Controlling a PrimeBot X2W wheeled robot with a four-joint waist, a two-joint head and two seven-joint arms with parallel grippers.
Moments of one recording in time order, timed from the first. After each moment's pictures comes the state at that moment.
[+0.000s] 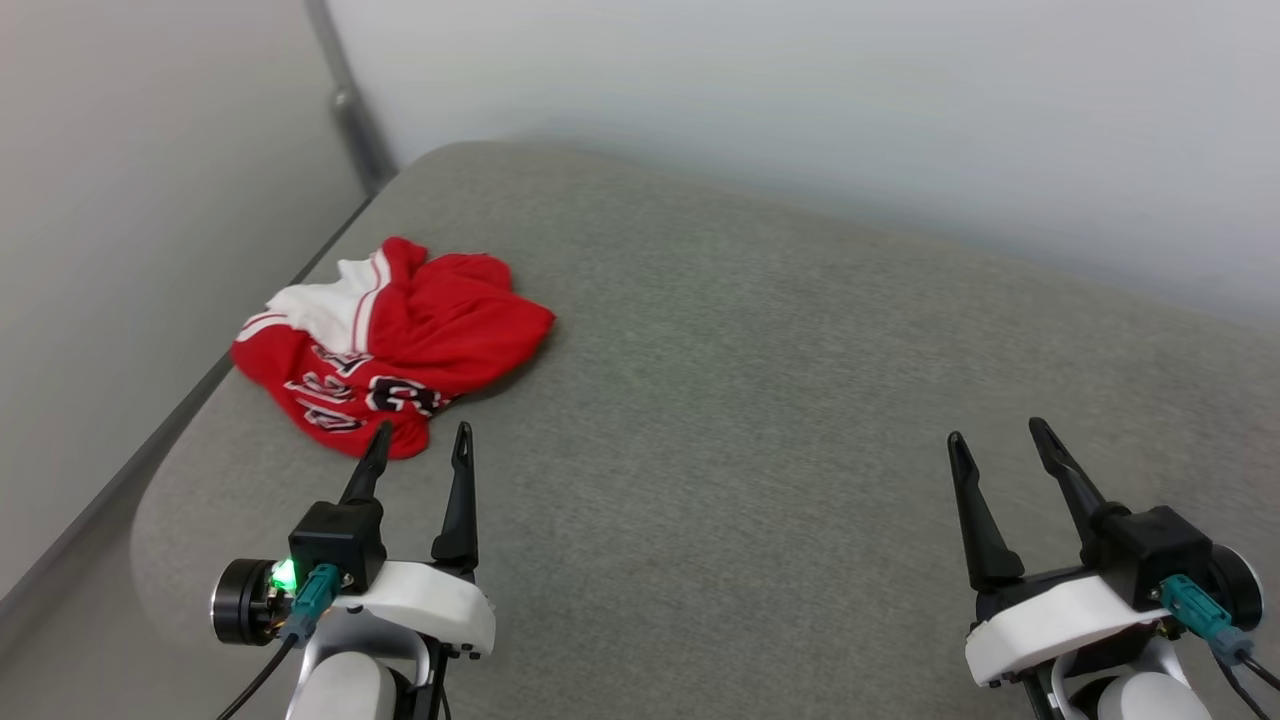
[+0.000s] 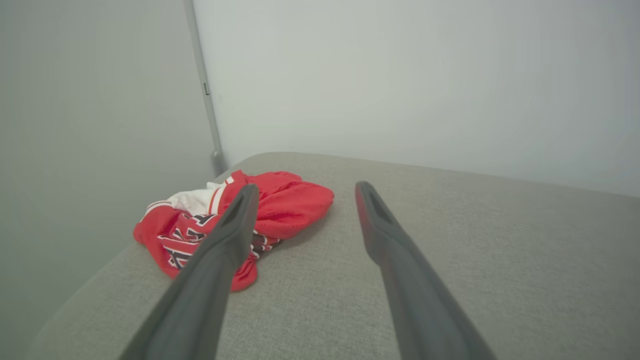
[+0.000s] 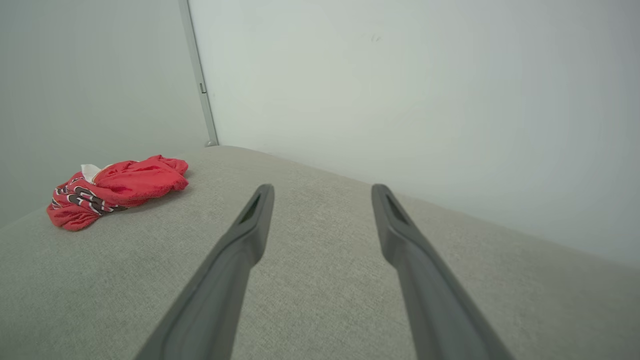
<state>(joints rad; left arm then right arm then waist) -0.18 0.07 -0.09 0.29 -0.12 -0.01 -0.26 -0.06 -0.05 0.03 0.10 0.04 0.13 -0.17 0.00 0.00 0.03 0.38</state>
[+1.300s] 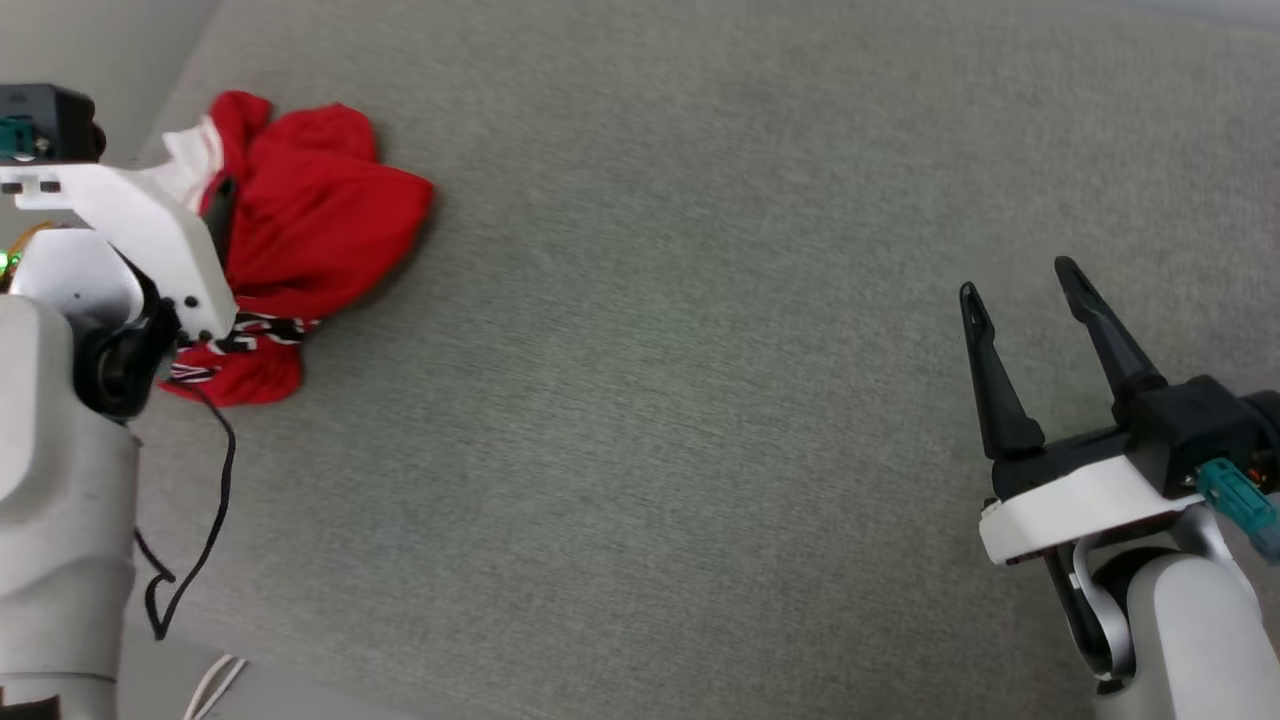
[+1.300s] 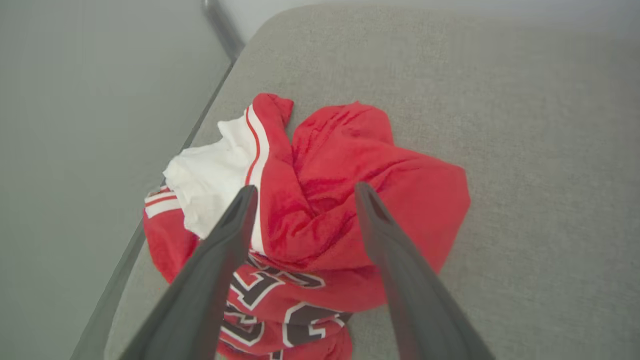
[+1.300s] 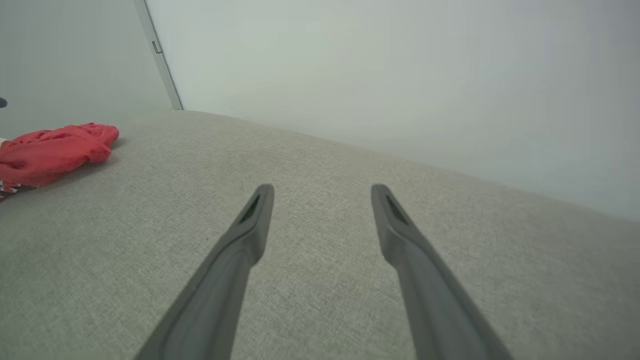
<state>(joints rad) -0.79 0.40 -0.04 0.58 -0.39 -0.13 0.43 -0.23 -0.09 0.07 -0.04 -0.01 0.13 -0.08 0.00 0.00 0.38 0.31</state>
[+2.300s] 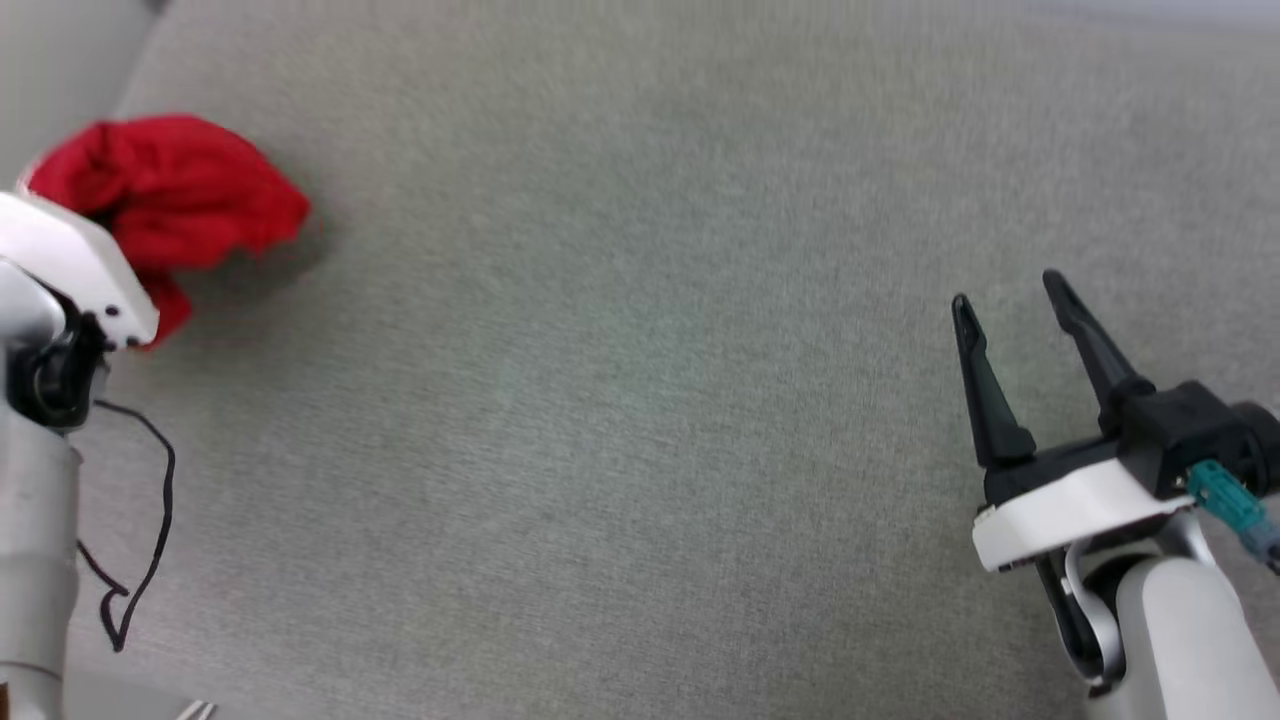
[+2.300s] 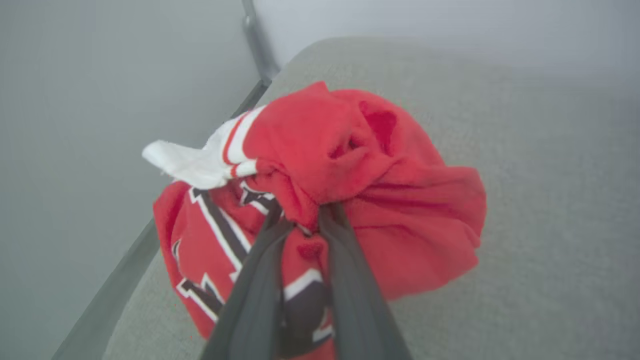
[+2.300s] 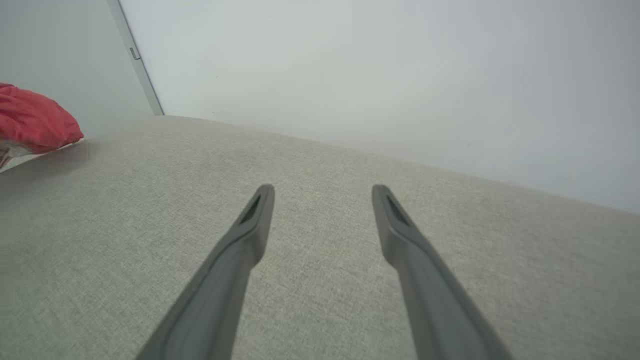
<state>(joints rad) -0.84 0.49 -0.08 0.79 -0.50 -0.03 0.30 -0.25 -0.09 0.06 0.04 0.03 0.13 -0.12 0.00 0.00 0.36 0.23</state>
